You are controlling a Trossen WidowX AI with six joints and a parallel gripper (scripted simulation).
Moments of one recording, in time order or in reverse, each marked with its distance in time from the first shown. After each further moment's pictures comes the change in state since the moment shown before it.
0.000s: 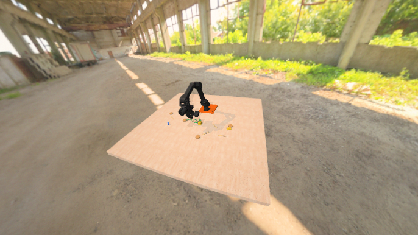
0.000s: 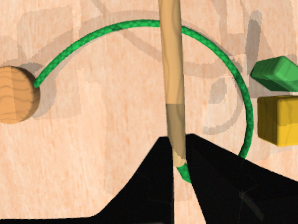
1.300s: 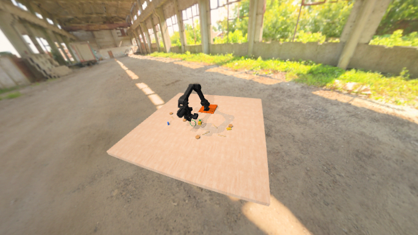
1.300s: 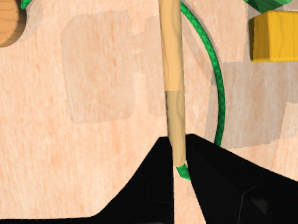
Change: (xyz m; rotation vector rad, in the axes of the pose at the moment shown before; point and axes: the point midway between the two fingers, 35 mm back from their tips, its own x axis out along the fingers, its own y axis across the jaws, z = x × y) arm -0.015 -0.004 -0.046 0.005 0.074 0.005
